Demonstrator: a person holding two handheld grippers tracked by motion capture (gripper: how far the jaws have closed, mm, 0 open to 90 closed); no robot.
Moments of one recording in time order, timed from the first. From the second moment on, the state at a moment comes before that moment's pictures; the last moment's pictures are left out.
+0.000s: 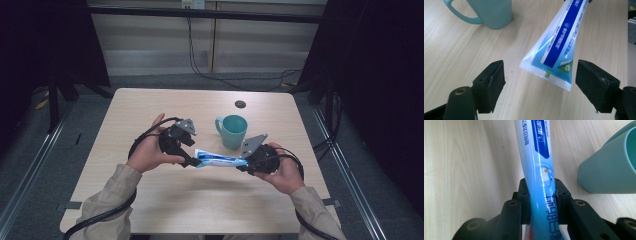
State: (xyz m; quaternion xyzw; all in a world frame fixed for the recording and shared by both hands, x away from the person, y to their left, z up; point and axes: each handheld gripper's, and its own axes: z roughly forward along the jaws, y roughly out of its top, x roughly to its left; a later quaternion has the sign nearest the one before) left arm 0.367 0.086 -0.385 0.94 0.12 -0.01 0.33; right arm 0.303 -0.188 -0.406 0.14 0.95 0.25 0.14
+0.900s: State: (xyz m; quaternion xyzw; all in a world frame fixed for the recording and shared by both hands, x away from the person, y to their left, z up) left arm 0.369 0.082 -0.398 0.93 0.14 -0.05 0.35; right arm 0.303 -0.177 -0.402 0.12 0.94 0.26 0.17
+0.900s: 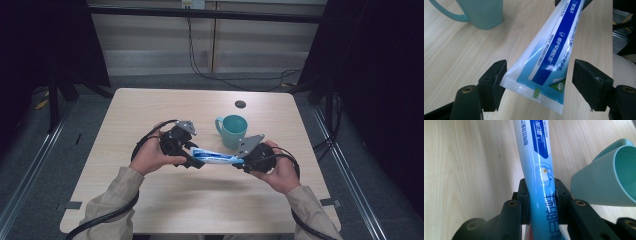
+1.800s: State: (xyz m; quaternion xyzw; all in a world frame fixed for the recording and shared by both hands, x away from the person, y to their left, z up) left arm 0.363 0.067 -0.403 0.94 0.12 -0.05 0.32; right arm 0.302 -0.174 -0.401 0.12 0.94 0.27 0.18
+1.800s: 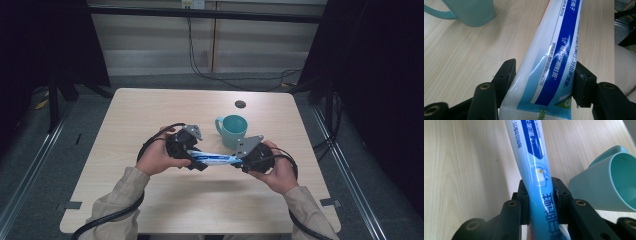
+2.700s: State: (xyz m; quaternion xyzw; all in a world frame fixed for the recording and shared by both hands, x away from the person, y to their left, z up) left arm 0.357 0.060 -0.397 0.94 0.07 -0.05 0.32; right arm 0.302 -0.170 -0.396 0.10 0.94 0.28 0.18
